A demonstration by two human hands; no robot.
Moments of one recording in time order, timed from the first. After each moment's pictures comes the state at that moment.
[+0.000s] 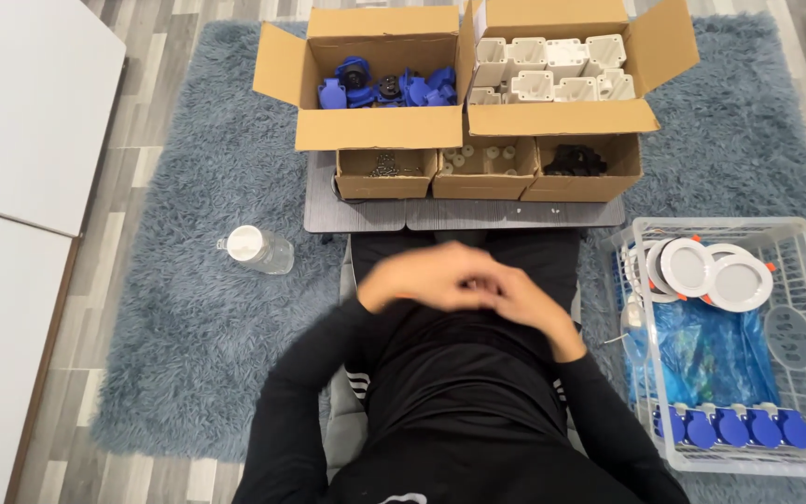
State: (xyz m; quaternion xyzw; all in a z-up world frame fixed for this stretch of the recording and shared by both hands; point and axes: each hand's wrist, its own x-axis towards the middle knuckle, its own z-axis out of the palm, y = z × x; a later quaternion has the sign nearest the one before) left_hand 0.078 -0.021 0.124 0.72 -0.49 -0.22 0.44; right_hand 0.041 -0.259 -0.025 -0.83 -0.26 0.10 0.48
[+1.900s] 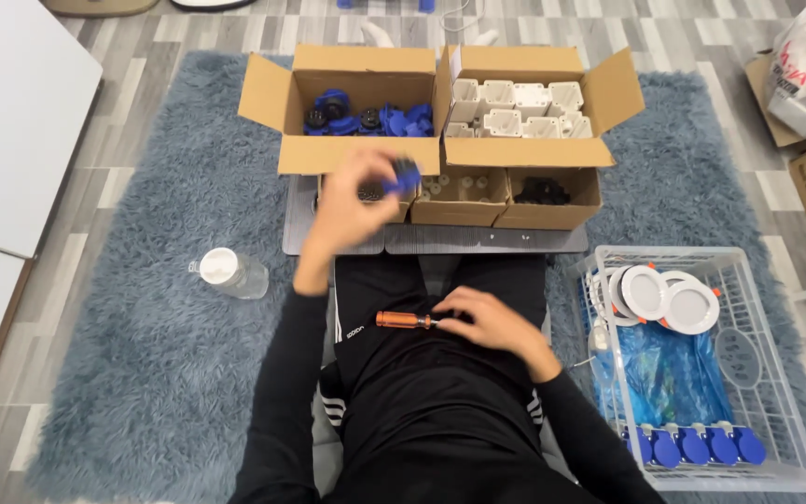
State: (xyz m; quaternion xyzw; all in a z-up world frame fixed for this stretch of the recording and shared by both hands) left_hand 0.154 0.045 0.113 0.76 -0.30 0.21 0.54; right_hand 0.036 -0.248 0.018 -0.84 -0.32 0.13 0.42
